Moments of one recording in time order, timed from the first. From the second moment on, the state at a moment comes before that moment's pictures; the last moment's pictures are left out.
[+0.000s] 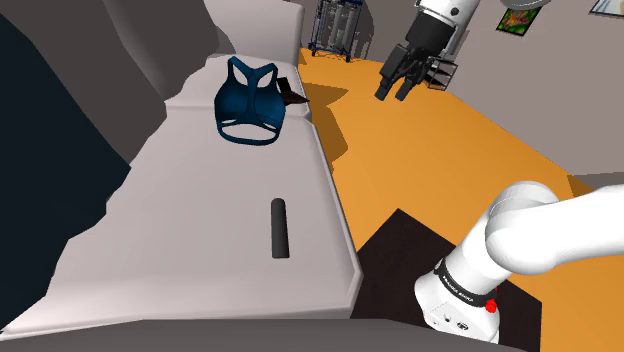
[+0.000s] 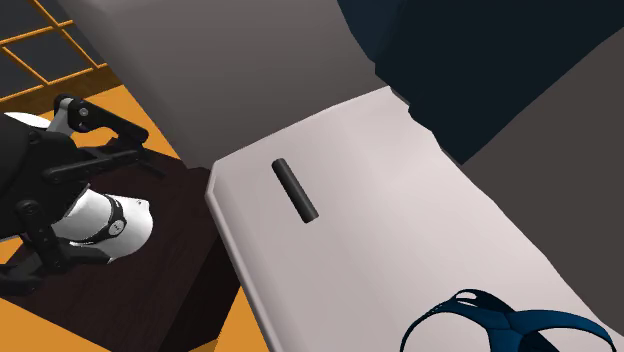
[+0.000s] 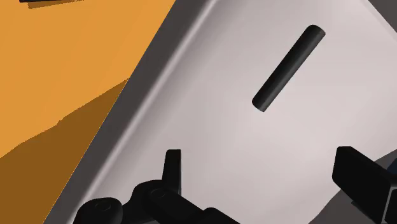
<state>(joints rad) -0.01 -0.77 0.00 -2.34 0.12 1.72 0.10</state>
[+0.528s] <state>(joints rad) -0.02 -0.79 0.16 -2.50 0.16 1.88 0.30</state>
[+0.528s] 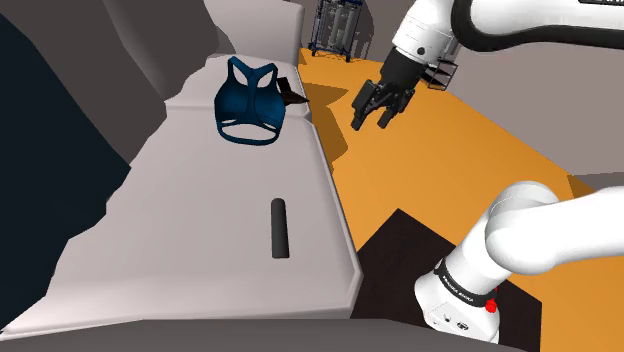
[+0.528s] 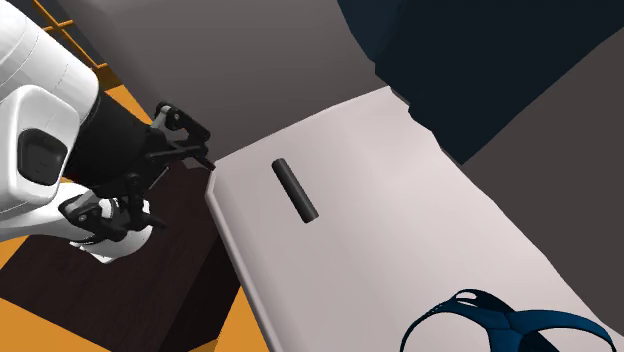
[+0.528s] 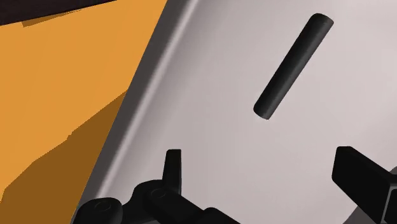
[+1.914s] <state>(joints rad) -0.34 -0.15 0.92 -2.50 -0.14 2.44 1.33</state>
